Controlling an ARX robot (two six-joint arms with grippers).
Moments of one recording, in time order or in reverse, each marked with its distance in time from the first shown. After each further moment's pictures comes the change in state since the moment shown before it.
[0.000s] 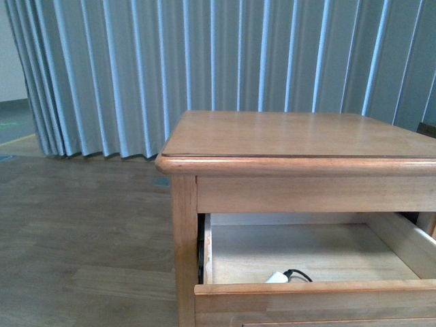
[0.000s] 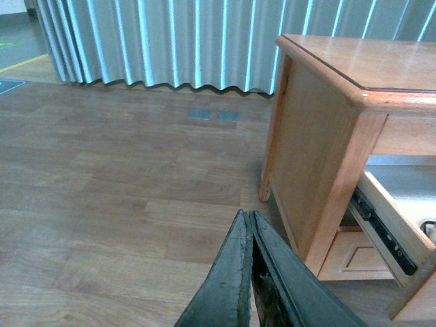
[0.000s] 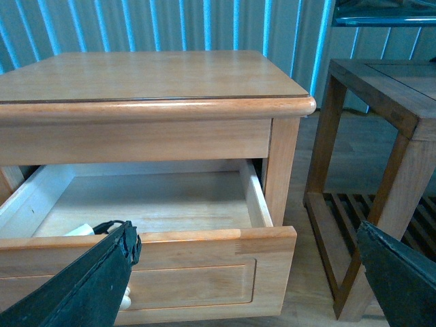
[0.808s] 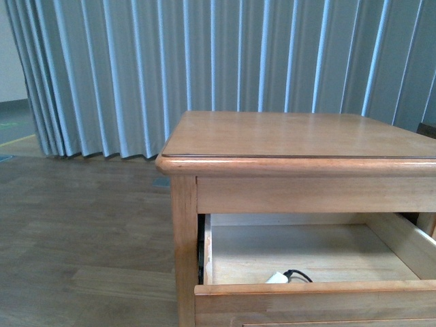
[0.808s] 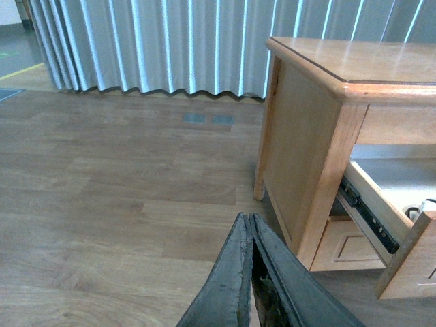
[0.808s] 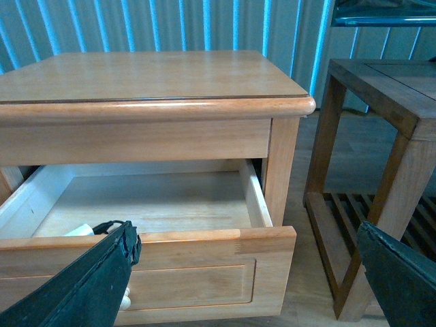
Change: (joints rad) left arm 0.002 -0.410 -0.032 -0.372 0.007 0.000; right arm 0.000 0.000 0.000 0.000 0.000 0.000
